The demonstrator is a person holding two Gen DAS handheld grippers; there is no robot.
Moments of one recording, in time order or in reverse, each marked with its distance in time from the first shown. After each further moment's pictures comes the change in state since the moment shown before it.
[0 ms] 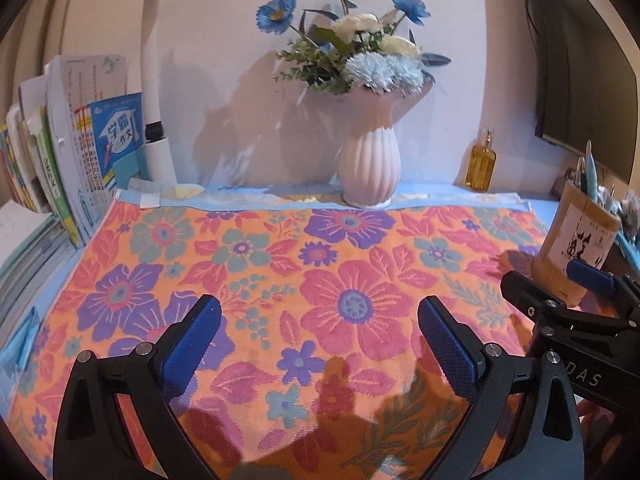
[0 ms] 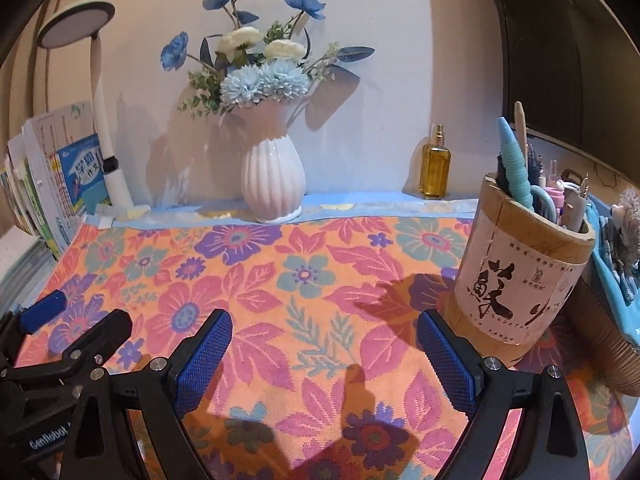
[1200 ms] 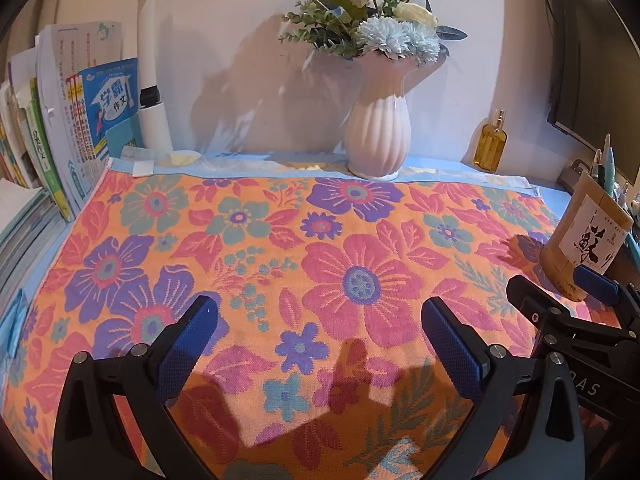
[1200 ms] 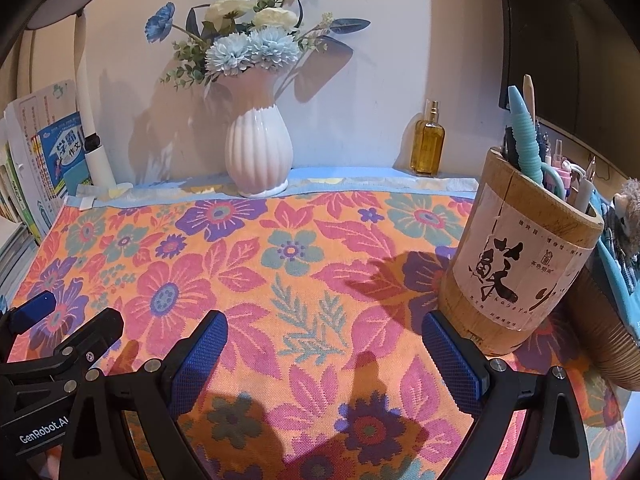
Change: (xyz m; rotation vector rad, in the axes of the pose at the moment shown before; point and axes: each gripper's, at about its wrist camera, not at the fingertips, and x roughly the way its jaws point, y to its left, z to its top) left arm 0.020 0.008 -0.003 -0.037 0.112 -0.013; right arm 0.017 0.000 -0.003 -0.005 0.084 -0.032
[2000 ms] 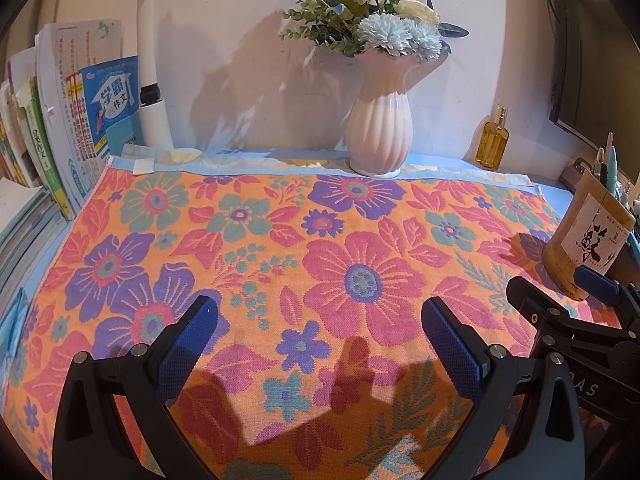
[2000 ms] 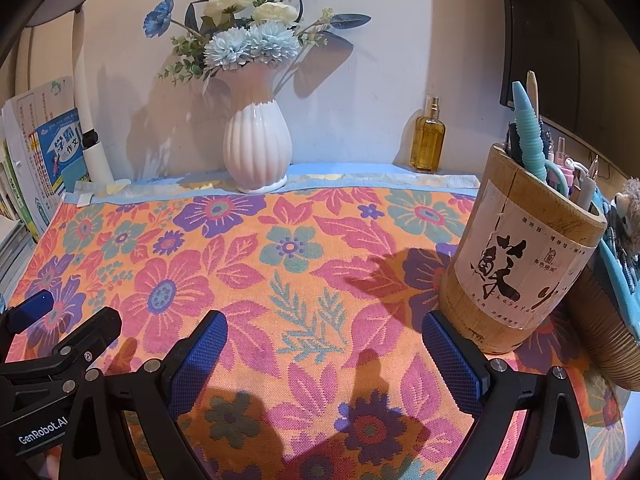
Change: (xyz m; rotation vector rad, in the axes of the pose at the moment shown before) left arm 0.002 0.001 0.000 0.001 0.007 0.003; right arm 0.004 -0.001 0.000 -0.005 0.012 0.000
